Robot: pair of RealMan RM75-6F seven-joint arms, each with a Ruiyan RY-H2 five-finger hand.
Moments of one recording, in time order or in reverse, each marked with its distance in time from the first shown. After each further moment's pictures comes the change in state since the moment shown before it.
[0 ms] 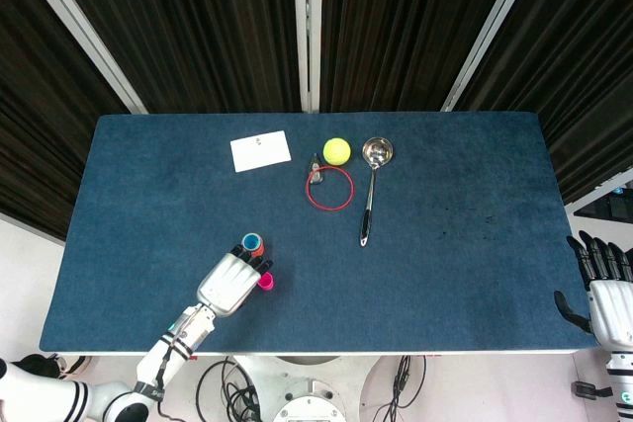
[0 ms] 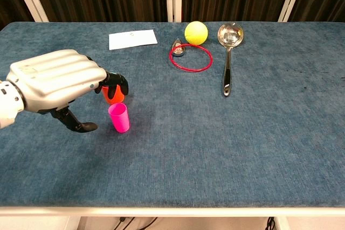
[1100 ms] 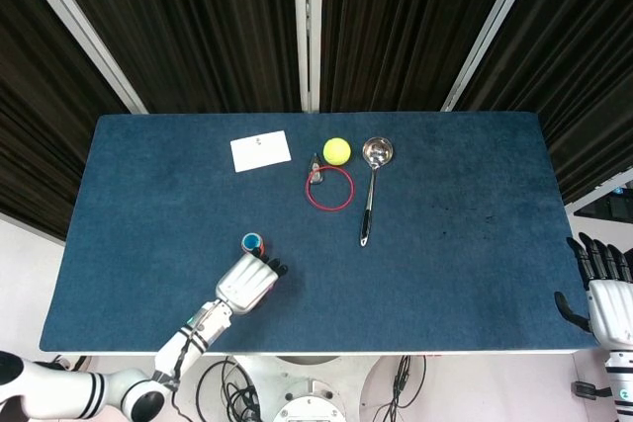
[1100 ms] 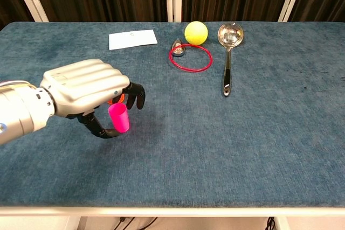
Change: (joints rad) left arm -0.004 -0.075 -0.080 0.099 0.029 -0.136 -0.087; right arm 0.004 -0.017 0.001 0.031 0.024 -0.026 0.015
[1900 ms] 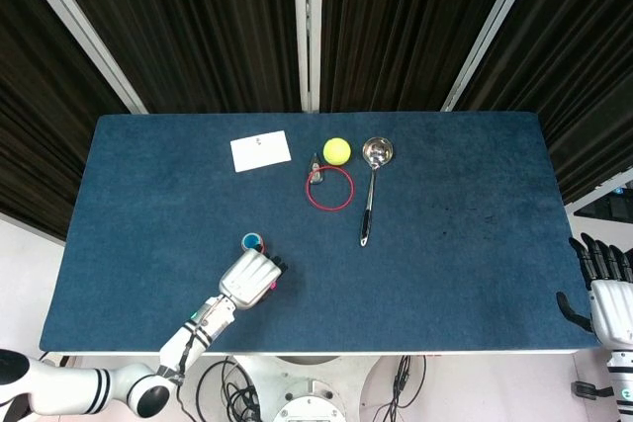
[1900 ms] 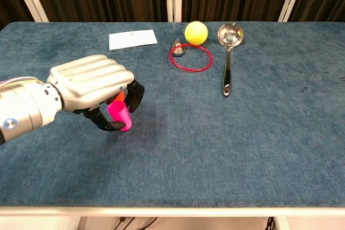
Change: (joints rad) left arm -0.002 -0.020 -0.025 0.033 0.016 -0.006 0.004; right arm 0.000 0.002 0.001 0.007 0.008 -0.008 0.008
